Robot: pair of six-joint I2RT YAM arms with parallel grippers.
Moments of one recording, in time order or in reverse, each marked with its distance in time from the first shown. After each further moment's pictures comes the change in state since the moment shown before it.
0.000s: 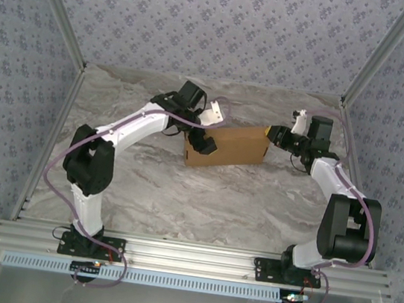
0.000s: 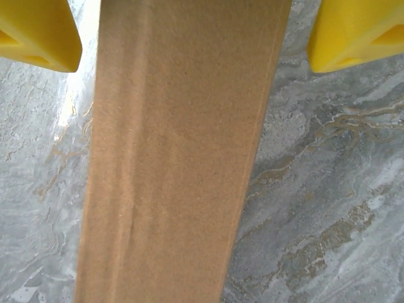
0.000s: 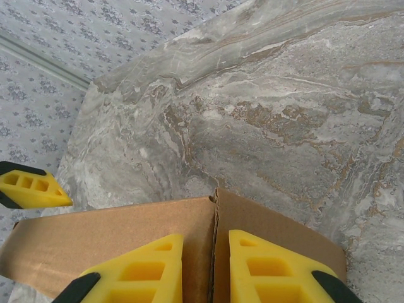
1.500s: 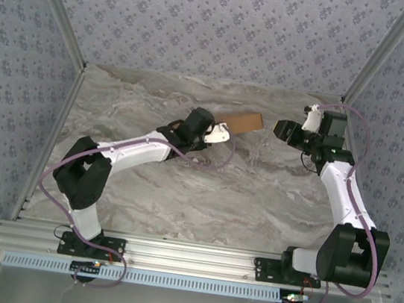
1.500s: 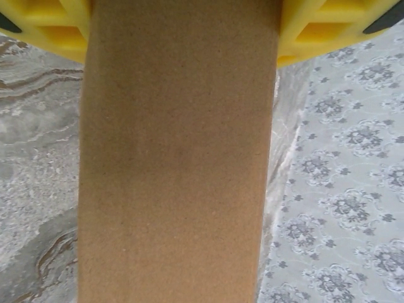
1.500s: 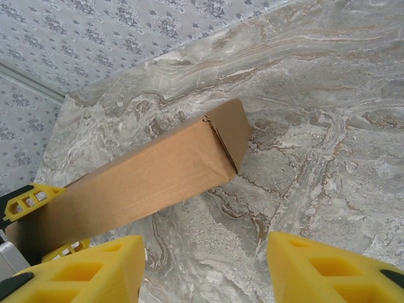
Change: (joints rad) left arm -0.184 -0.142 -0.368 0.550 -0.743 0.307; right arm -0.023 -0.179 0.113 -0.302 0.125 -0.051
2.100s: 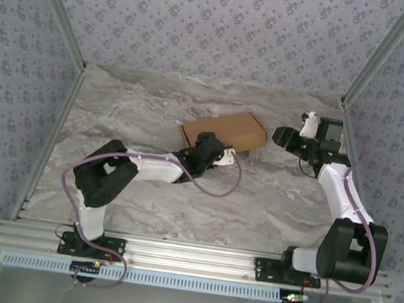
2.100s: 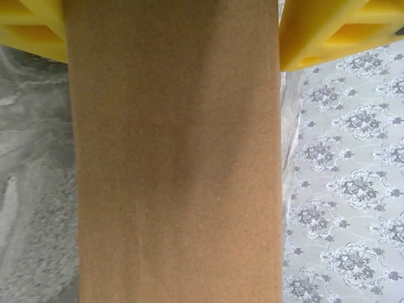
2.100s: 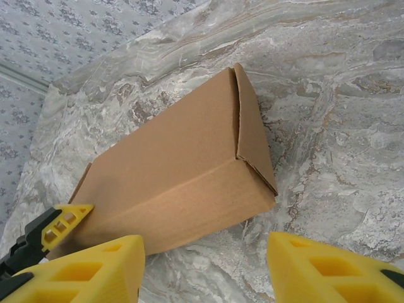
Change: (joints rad) left arm -0.138 0.126 -0.160 0.313 -0.187 0.046; right arm -0.009 0.021 -0.072 0.031 -0.002 0.000
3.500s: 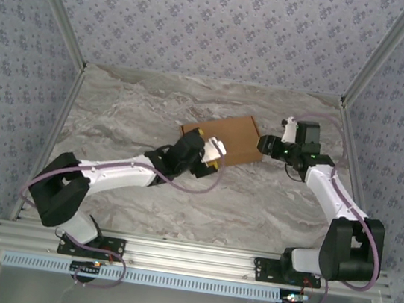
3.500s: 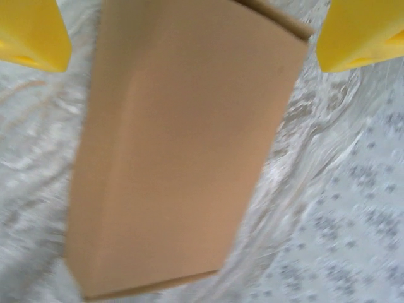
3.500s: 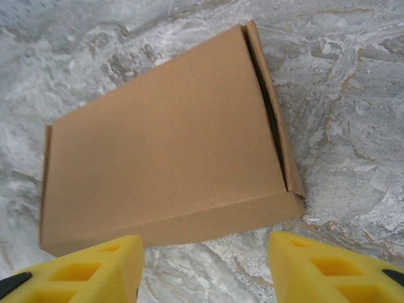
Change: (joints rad) left arm 0.058 -0.353 -0.149 -0.116 0.256 -0.441; right arm 0.191 0.003 -0.066 0.009 0.214 -0.056
